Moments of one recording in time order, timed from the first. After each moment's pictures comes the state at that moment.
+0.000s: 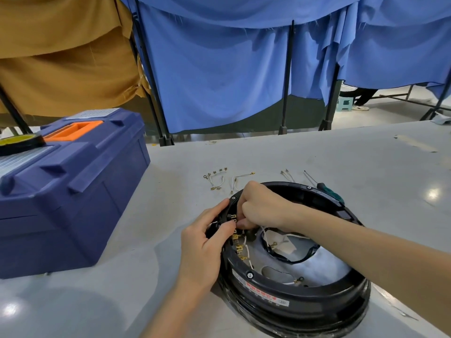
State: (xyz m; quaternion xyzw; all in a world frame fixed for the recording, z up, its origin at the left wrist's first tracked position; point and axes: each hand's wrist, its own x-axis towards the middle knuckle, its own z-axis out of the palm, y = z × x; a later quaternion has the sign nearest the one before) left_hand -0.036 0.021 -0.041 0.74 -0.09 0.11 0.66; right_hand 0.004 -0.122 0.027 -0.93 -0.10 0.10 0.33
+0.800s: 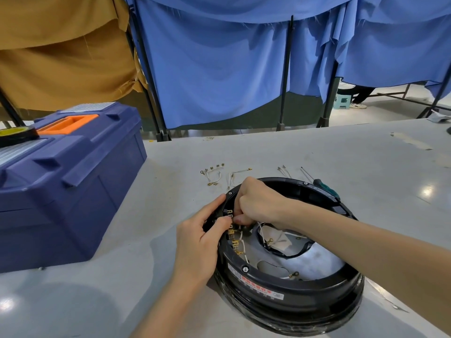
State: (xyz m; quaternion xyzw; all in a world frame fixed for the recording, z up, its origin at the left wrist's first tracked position) left_hand -0.037 0.020 -0.040 0.75 -0.09 0.12 0.65; right_hand 0.001 -0.119 0.027 -0.93 -0.07 0.11 0.36
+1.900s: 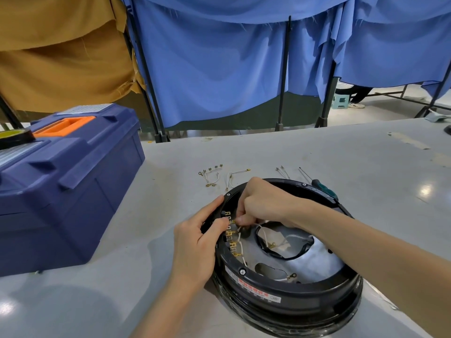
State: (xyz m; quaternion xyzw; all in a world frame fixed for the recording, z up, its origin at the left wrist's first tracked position) left_hand -0.038 0.019 -0.037 0.76 -0.08 0.12 0.64; right_hand 0.000 -0.136 0.030 -0.90 -0.07 0.14 0.40
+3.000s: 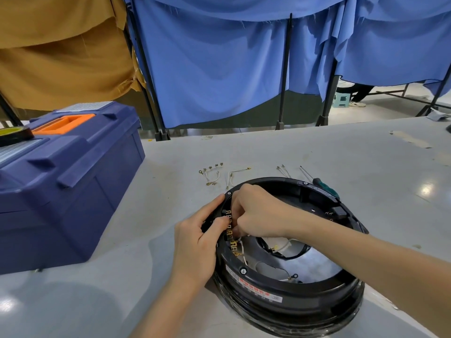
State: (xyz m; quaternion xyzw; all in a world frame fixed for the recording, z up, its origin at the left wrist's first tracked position) left_hand -0.036 0.020 -0.040 0.75 -0.10 0.13 0.64; right_hand -0.012 -0.123 0.023 -0.94 -0.16 0.07 0.29
